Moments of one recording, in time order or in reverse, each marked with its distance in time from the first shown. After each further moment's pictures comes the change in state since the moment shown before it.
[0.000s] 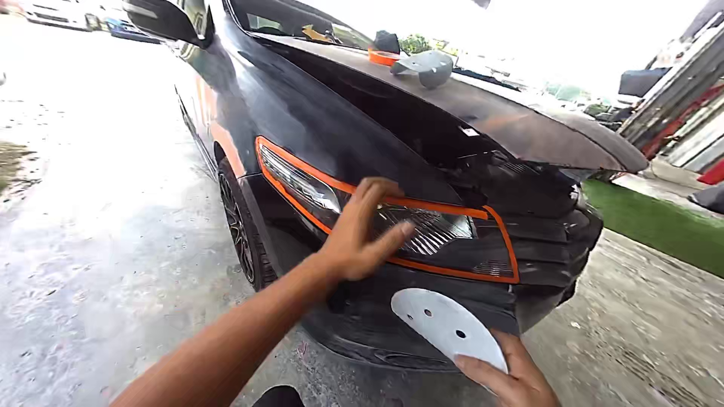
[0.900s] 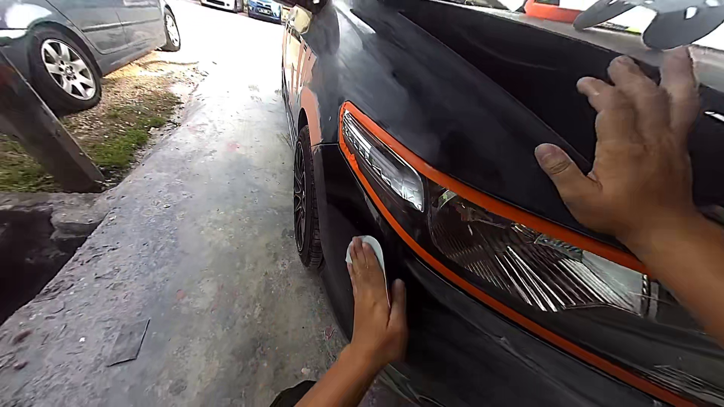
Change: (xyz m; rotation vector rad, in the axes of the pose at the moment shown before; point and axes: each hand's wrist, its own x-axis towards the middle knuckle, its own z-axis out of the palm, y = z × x) left_hand -0.145 -0.060 0.084 0.420 0.592 -0.593; right_hand 0.330 -0.040 0.005 -1.098 0.008 -0.959
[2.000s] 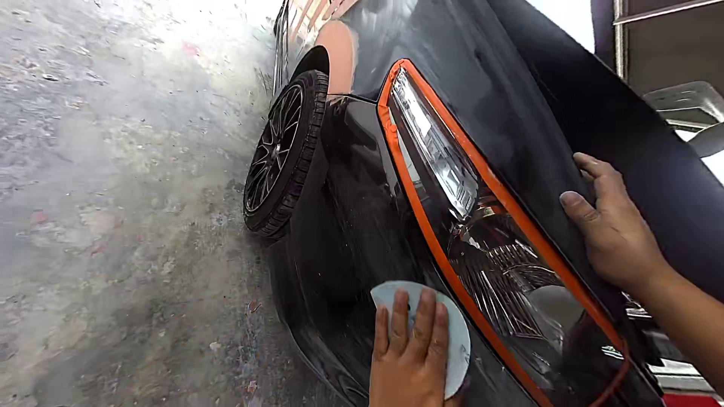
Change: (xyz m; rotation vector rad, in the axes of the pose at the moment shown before) left_hand -0.058 0.050 0.069 0.156 0.145 0.074; right_hand 0.010 0.003 0.012 0.169 -0.460 0.237
